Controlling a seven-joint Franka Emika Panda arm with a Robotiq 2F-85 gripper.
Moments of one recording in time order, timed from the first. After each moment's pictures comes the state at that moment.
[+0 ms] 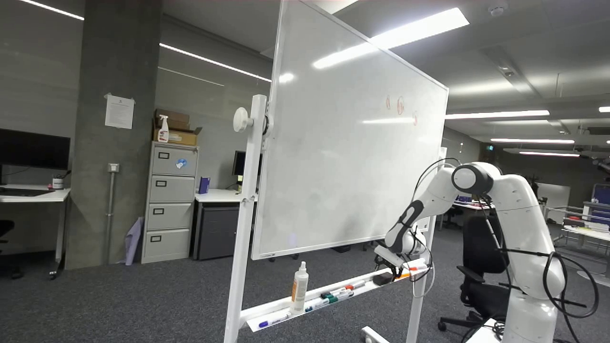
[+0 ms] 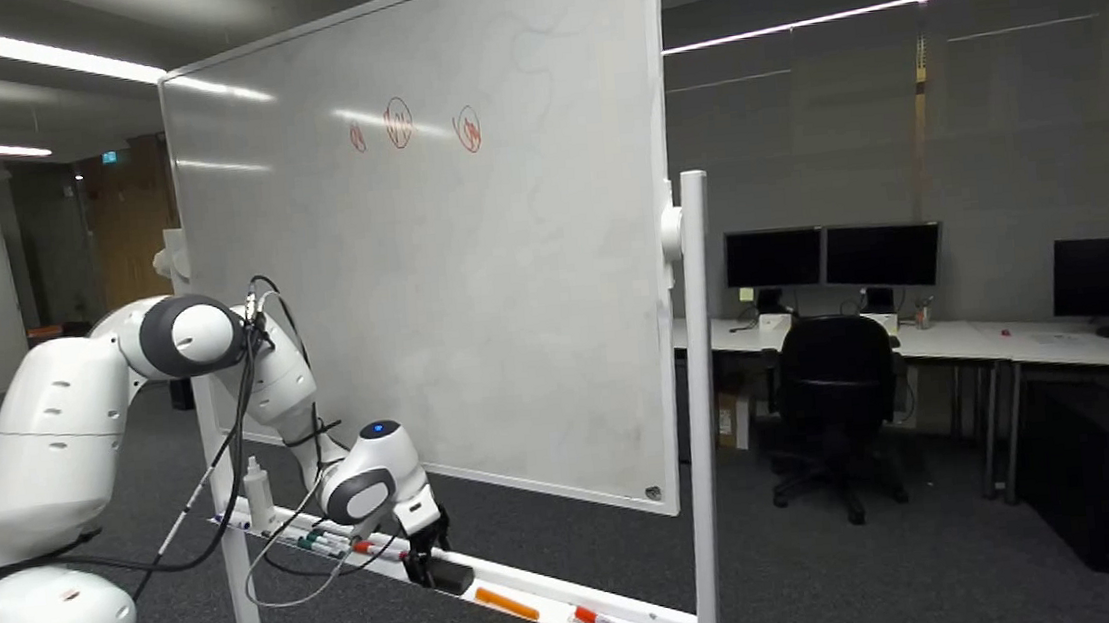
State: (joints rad) arm 0.14 0.38 -0.22 -2.37 0.37 3.03 0.97
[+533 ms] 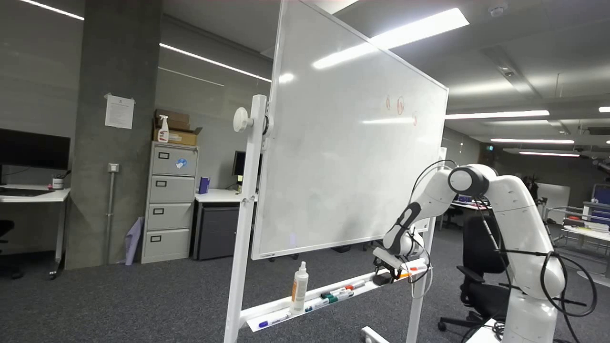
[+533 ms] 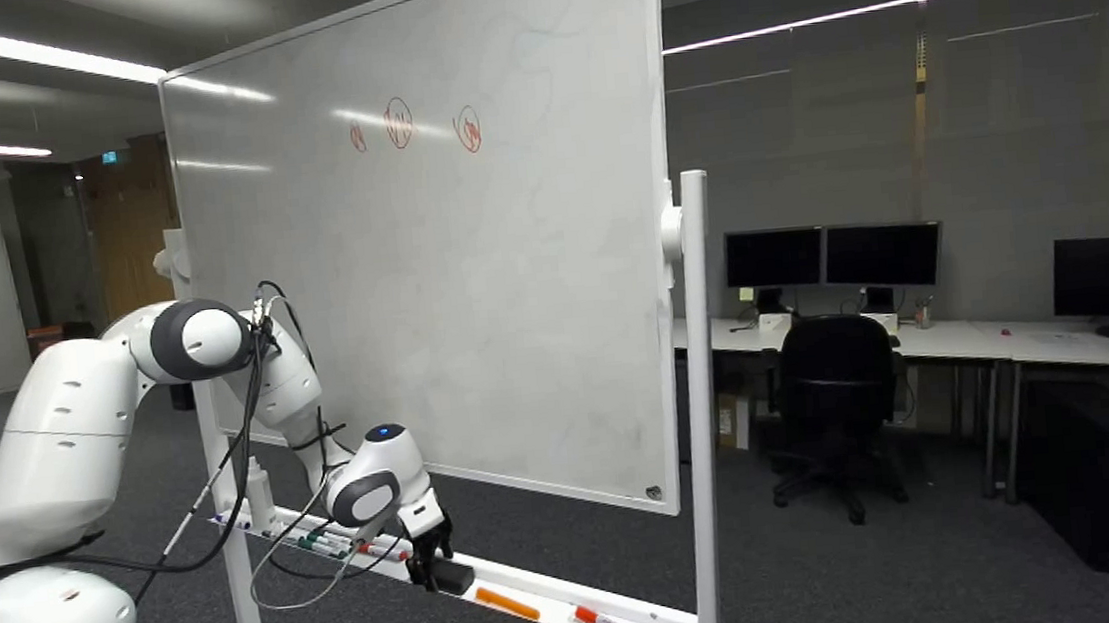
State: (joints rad) arm 0.14 0.43 -0.22 -2.33 0.37 3.01 0.97
